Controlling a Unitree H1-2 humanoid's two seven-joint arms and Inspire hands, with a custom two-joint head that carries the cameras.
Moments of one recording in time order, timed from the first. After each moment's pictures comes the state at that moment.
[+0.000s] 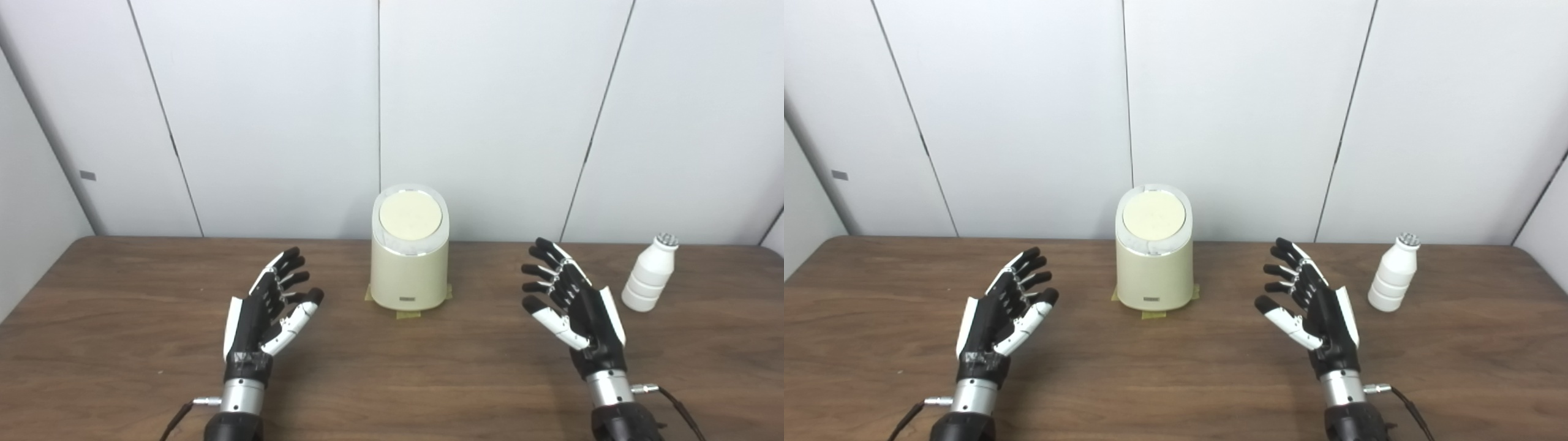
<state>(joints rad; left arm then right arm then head) -0.19 0.05 0.06 0.16 0.03 -0.26 0.04 -0.26 -0.11 -0.06 0.27 -0.03 -0.36 -0.02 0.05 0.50</state>
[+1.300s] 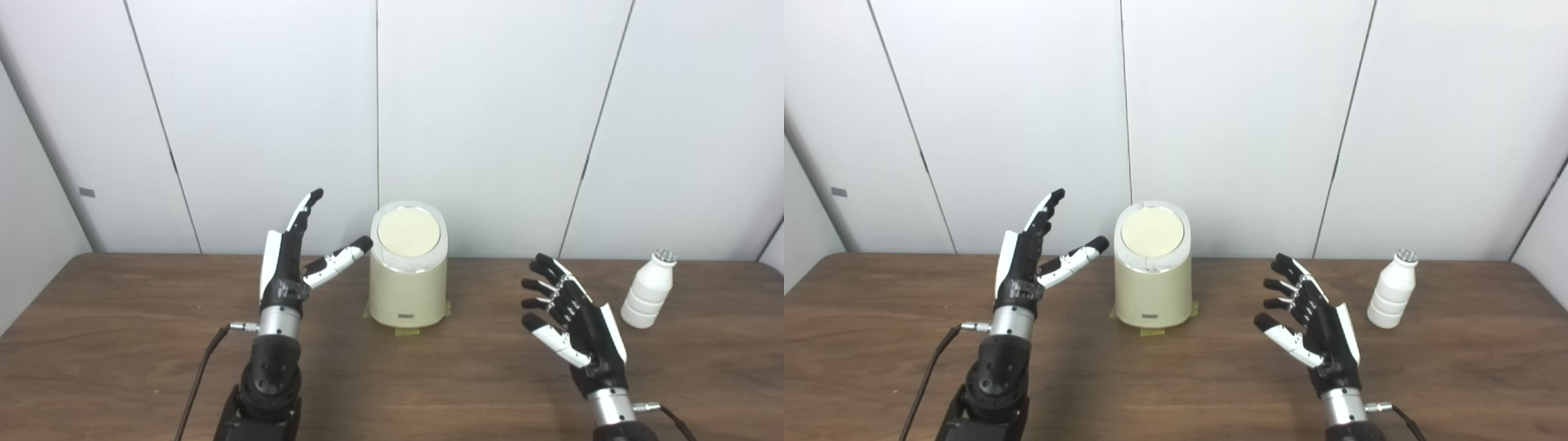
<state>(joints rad) -0.48 0.02 0.01 0.16 0.27 0.05 0.16 -0.25 -0.10 -0.06 0.27 0.01 -0.36 0.00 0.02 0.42</state>
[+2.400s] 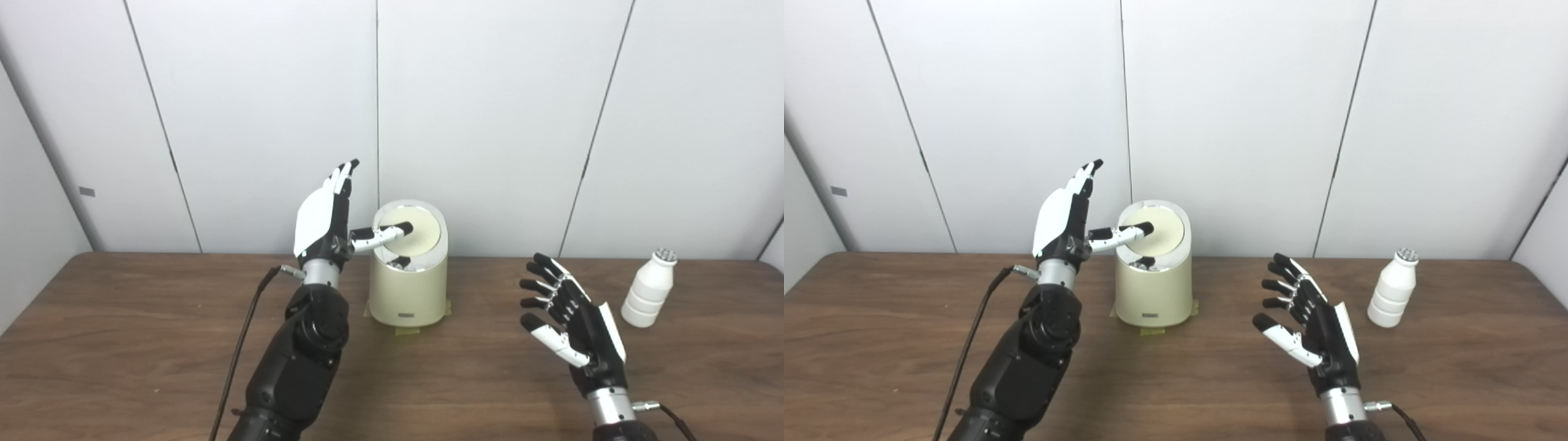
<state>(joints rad) -0.70 0.04 -0.16 0.45 0.55 0.15 0.31 -0.25 -0.11 -0.06 0.27 0.00 -0.36 0.00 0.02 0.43</state>
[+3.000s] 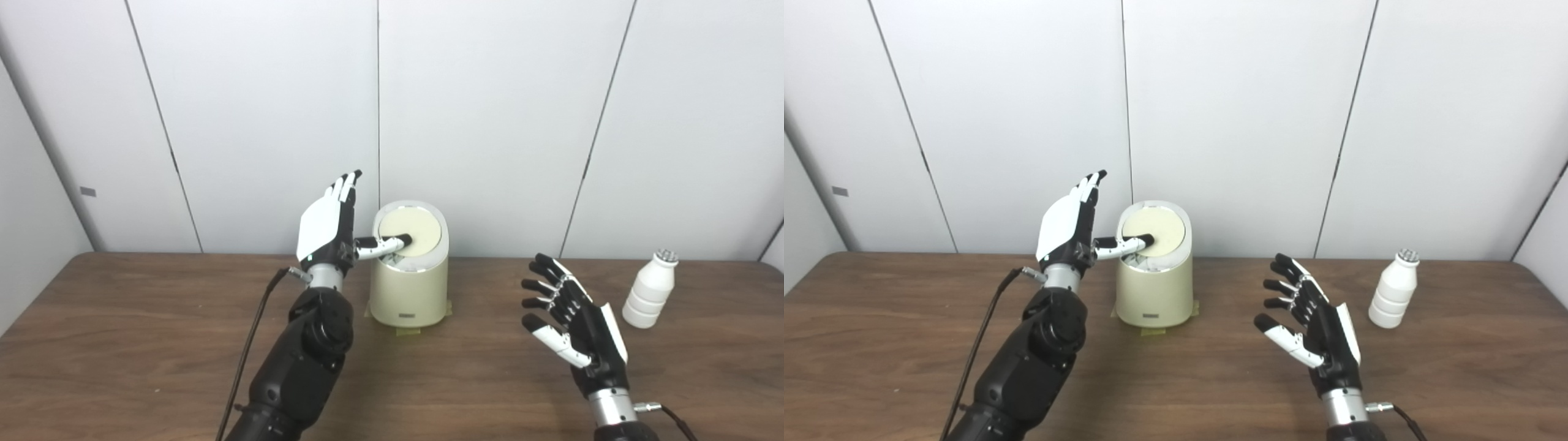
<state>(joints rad) -0.72 0.06 -0.23 0.49 0.59 0.22 0.31 -0.25 -0.10 -0.06 0.26 0.00 -0.36 0.00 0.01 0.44</state>
